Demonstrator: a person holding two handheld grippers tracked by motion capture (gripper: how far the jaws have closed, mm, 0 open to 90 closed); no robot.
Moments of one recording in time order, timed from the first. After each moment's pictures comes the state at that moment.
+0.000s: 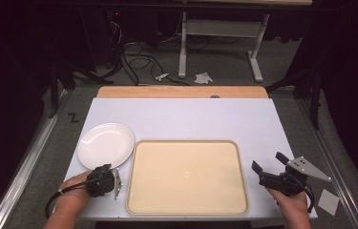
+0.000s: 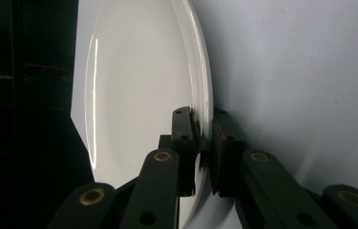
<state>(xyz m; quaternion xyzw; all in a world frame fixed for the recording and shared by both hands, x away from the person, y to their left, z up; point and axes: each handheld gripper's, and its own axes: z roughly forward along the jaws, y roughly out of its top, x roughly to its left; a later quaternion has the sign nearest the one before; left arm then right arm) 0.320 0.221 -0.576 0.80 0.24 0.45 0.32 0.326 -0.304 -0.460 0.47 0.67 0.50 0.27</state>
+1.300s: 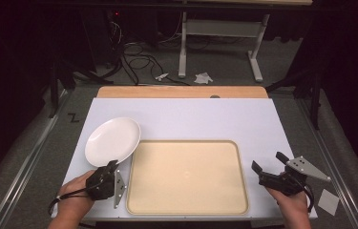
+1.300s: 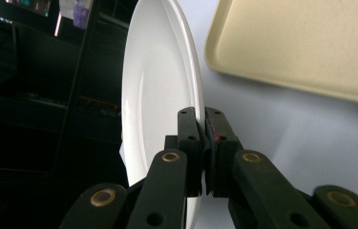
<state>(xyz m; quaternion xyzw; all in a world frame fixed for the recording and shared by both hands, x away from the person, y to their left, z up) 0.294 0.191 -0.523 0.74 0.21 0.49 0.41 0.327 -0.303 -0.460 0.46 0.68 0.50 0.28</state>
